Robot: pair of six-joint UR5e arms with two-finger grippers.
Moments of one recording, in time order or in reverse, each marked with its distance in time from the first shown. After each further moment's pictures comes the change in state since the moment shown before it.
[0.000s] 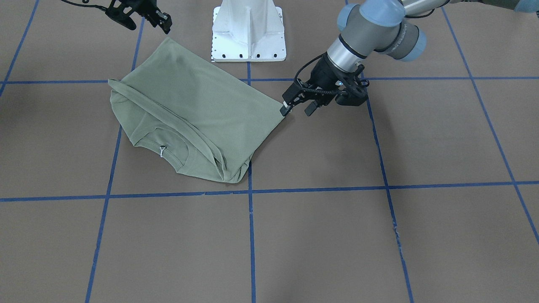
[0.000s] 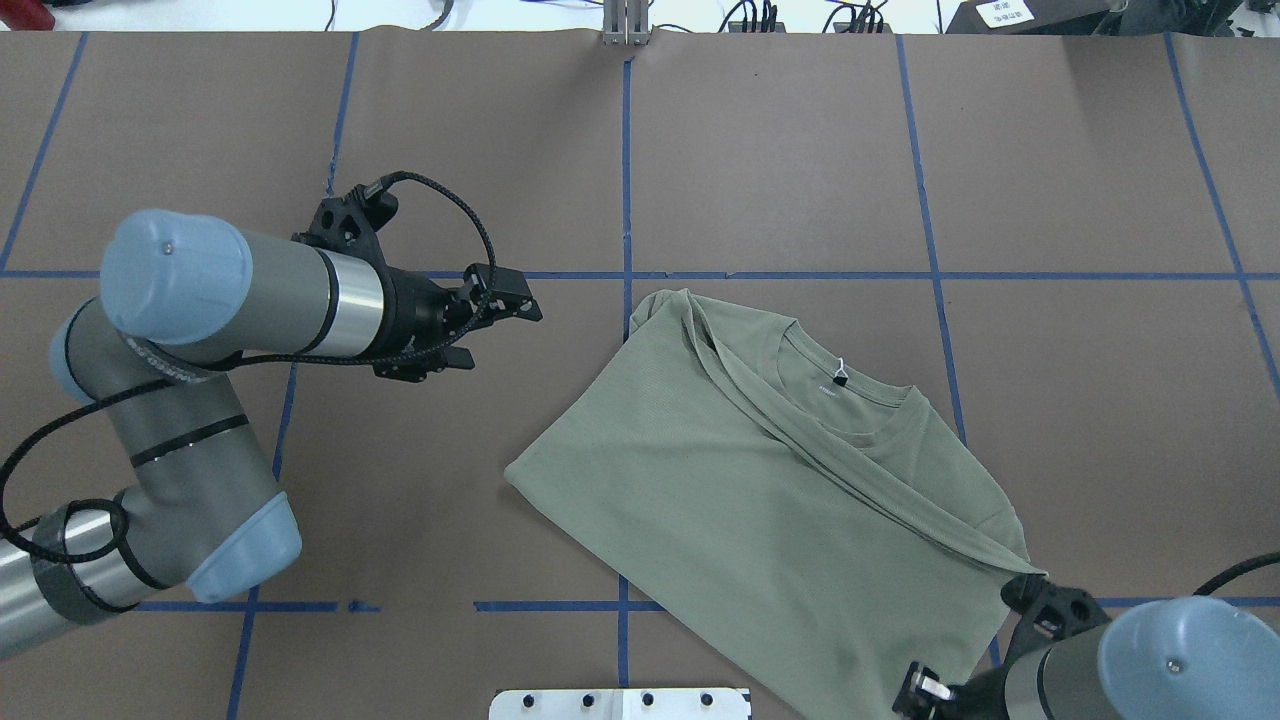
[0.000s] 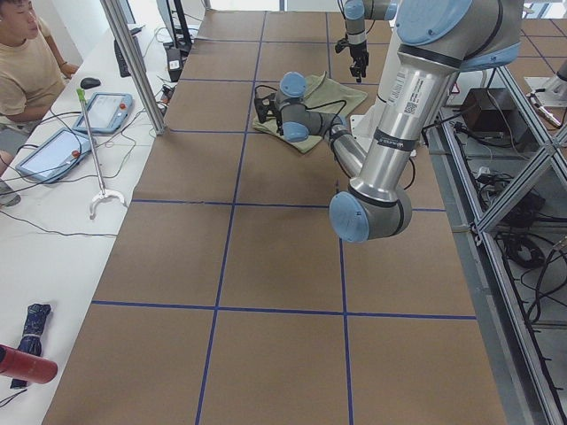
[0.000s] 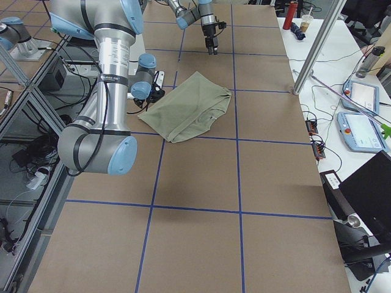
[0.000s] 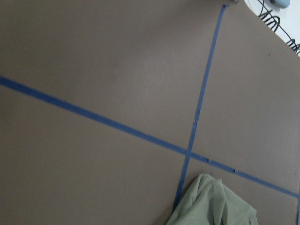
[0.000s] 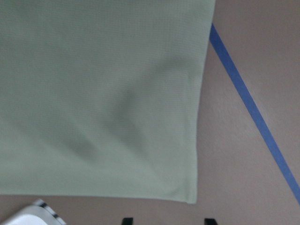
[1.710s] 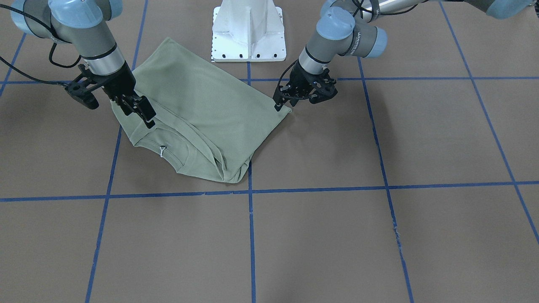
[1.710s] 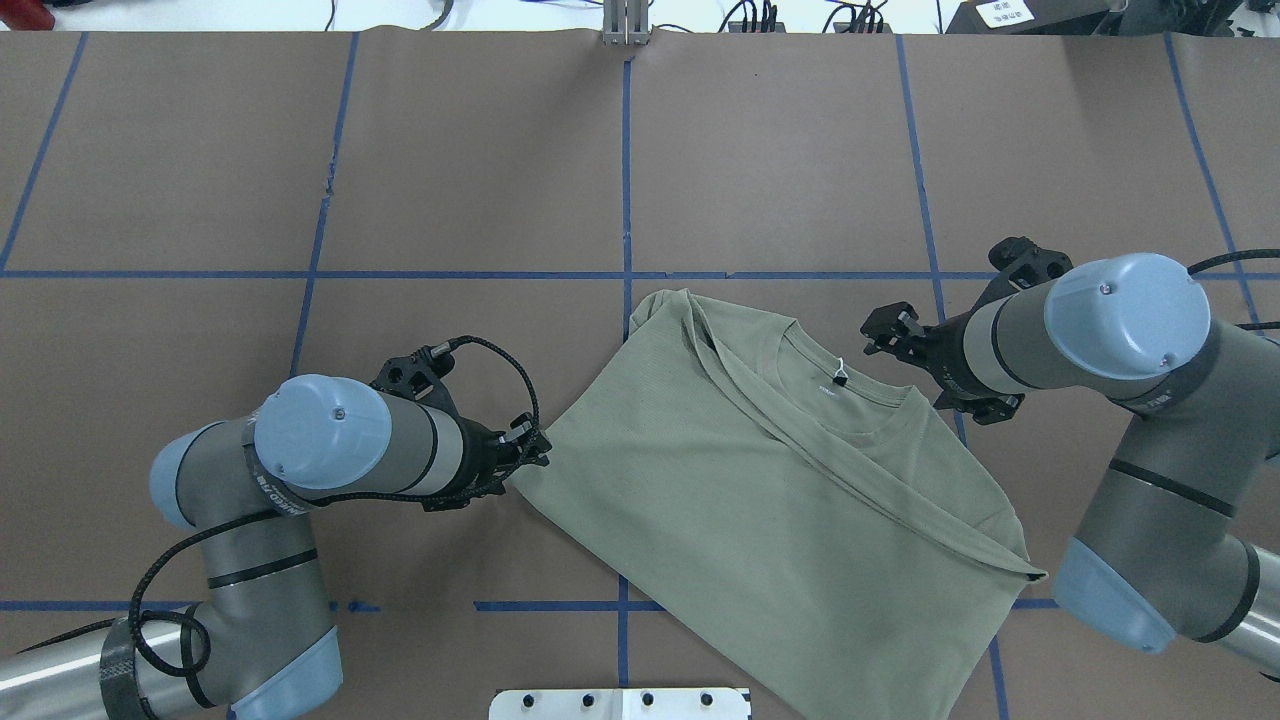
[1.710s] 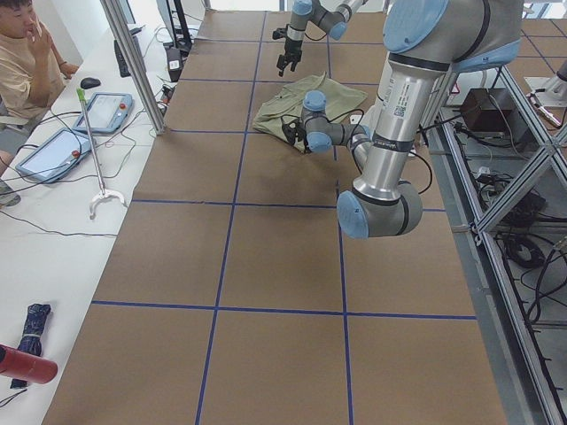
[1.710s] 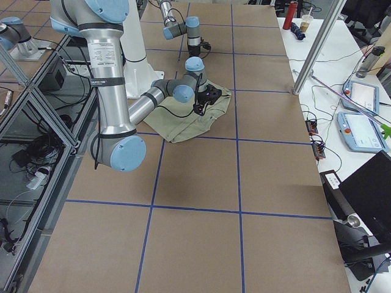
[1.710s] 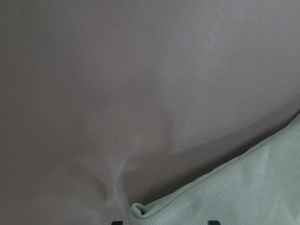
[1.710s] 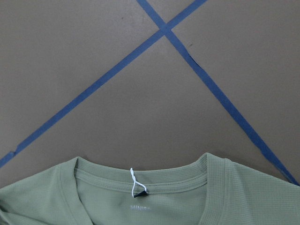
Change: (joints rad) left arm 0.181 0.003 0.090 0.128 0.108 -0.083; right arm 0.492 0.305 -0.344 0.002 -0.041 -0.326
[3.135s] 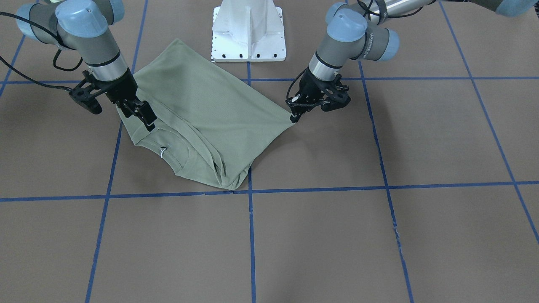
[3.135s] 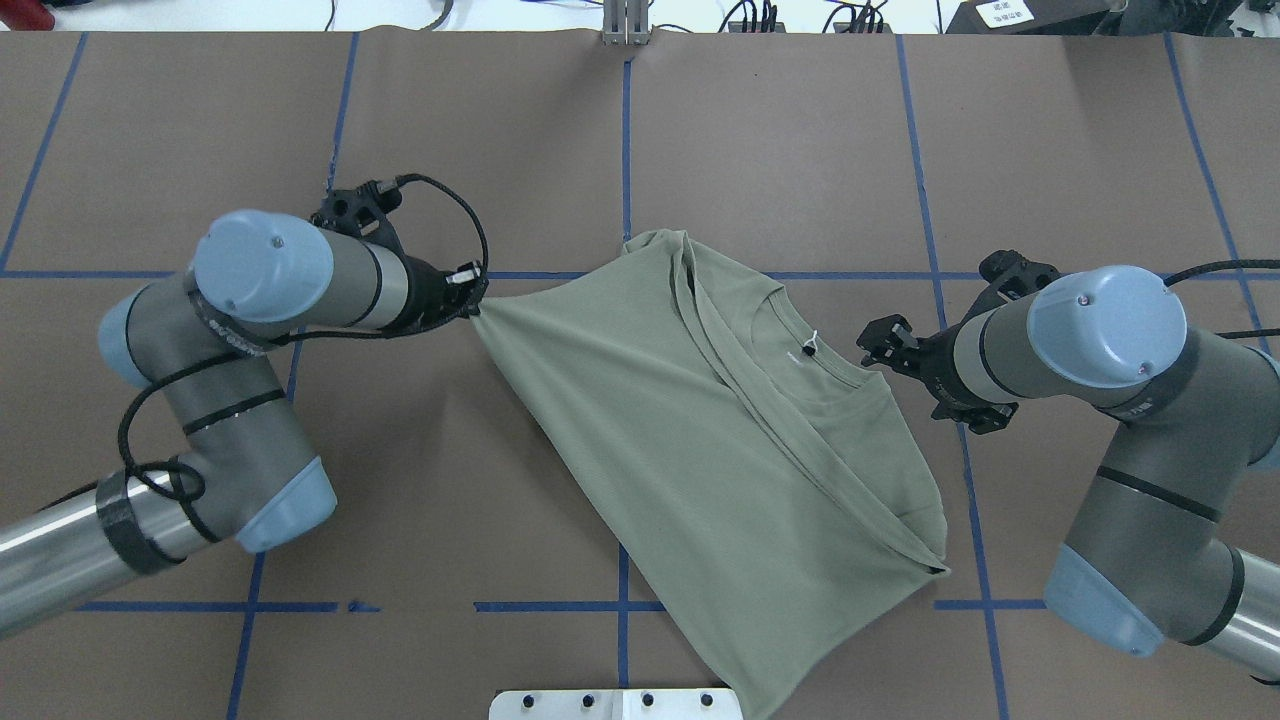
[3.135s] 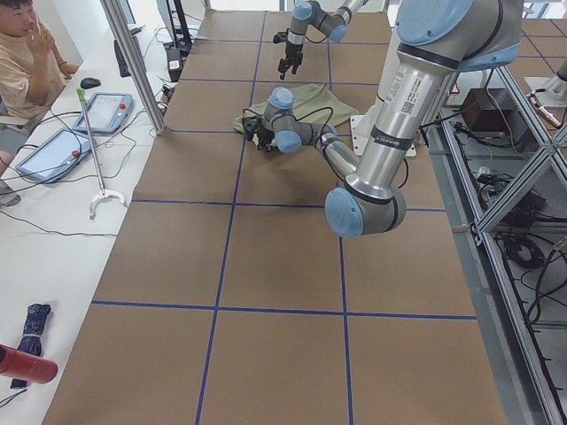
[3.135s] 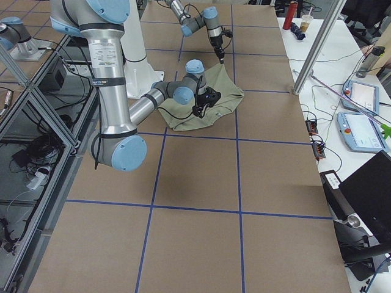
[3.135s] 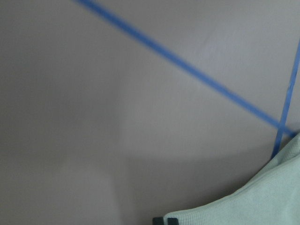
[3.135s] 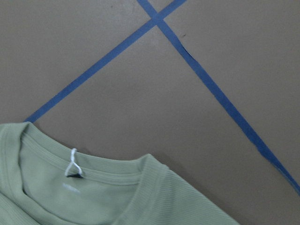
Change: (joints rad) left arm -0.291 -0.118 0.199 -0.052 0.020 0.291; right arm -0.016 0.004 -0.020 0.001 -0.001 -0.001
